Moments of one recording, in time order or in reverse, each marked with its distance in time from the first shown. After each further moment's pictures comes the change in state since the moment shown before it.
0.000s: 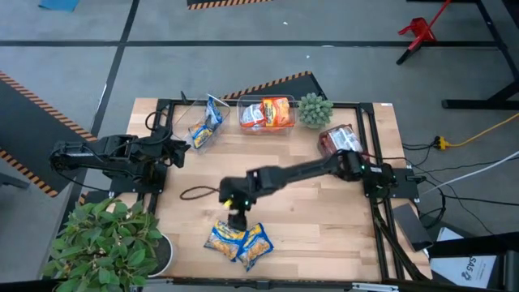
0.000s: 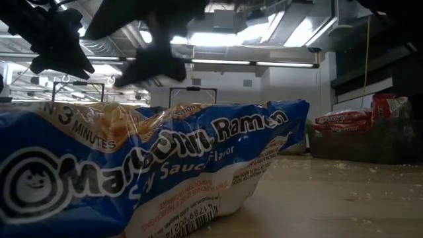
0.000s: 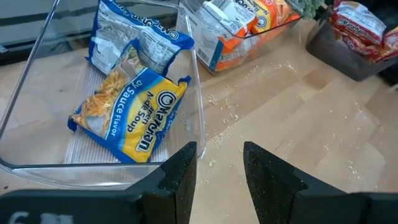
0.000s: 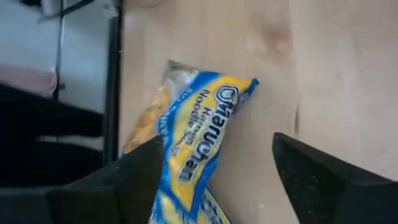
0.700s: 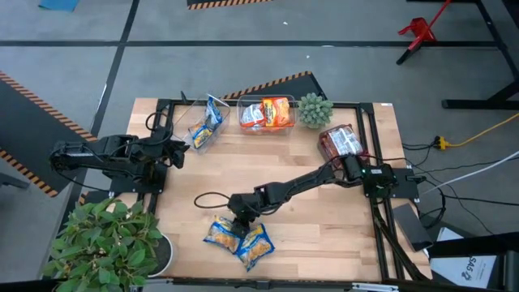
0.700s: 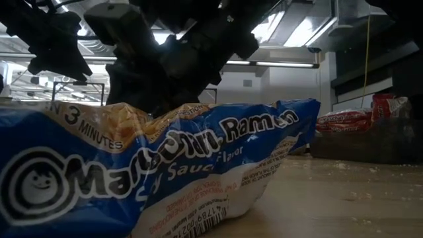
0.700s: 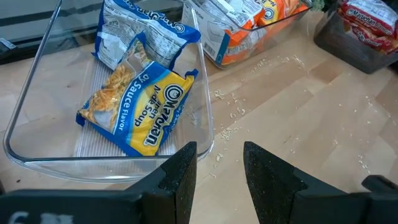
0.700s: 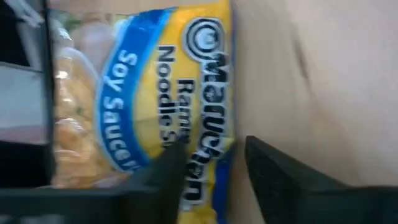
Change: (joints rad) left arm 0.000 0.000 0.000 -0.033 0.000 0.000; right arm 0.063 0.013 -0.368 0.428 0.109 0.311
